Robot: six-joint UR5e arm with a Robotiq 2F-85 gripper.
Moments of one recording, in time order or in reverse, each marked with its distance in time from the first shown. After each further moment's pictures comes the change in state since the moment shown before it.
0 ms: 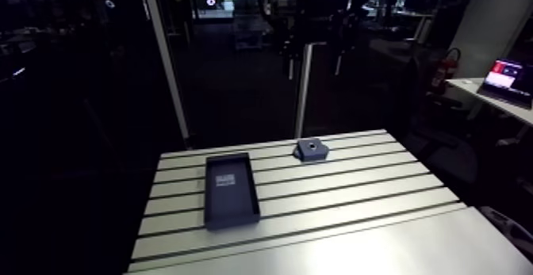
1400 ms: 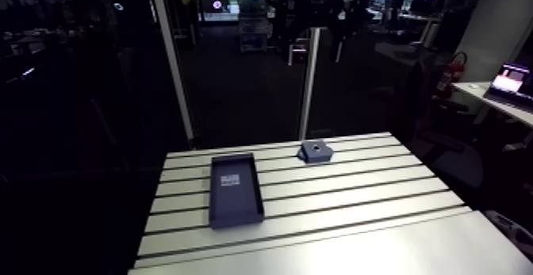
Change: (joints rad) arm 0.020 -0.006 -0.062 0.052 0.010 0.001
